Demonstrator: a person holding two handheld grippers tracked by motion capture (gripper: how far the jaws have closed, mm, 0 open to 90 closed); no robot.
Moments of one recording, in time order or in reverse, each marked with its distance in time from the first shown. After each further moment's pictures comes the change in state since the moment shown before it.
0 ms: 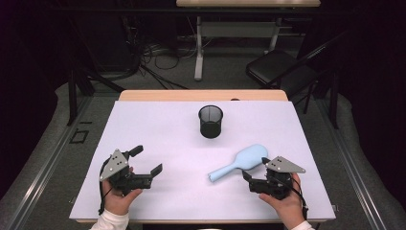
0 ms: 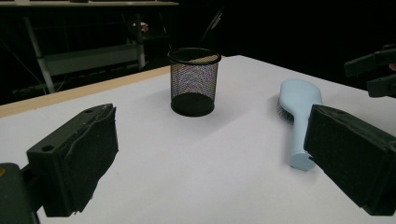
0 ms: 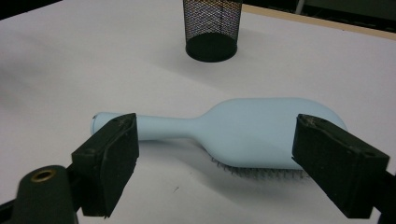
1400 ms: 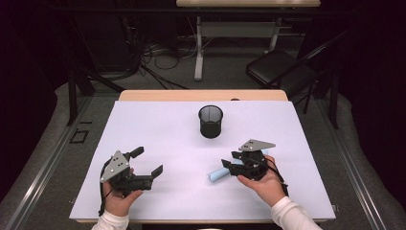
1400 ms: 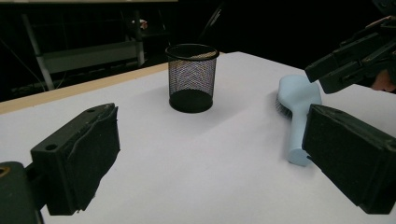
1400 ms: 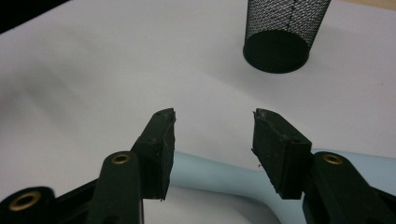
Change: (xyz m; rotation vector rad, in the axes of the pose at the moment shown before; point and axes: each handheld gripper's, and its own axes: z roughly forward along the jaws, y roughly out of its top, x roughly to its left) left arm -0.003 -0.002 0.001 0.013 -0.004 0.001; right arm 0.027 0.047 0.053 0.154 0.167 -0.010
